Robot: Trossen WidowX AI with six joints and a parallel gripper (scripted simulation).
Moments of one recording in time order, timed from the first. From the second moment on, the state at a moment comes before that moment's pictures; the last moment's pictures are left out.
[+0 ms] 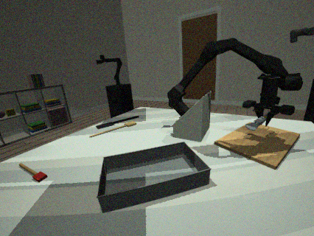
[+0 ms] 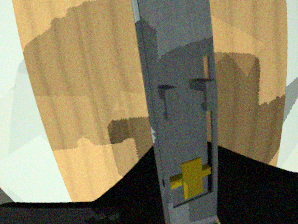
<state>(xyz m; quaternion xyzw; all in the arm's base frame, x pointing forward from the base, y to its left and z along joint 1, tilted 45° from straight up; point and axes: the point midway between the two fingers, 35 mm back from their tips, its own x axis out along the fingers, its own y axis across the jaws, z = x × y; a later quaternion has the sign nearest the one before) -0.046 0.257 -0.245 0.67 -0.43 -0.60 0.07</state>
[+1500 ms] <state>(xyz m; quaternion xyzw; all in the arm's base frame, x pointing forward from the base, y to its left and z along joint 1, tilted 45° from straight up) -0.048 0.236 -0.262 0.67 -0.43 -0.60 0.07</state>
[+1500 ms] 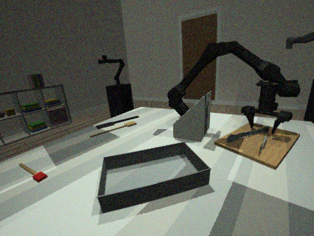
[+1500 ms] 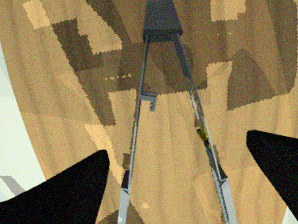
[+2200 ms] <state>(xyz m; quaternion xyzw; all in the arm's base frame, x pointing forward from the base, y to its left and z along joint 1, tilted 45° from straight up) -0.116 0.226 -0.090 0.67 -0.43 -0.60 0.07</state>
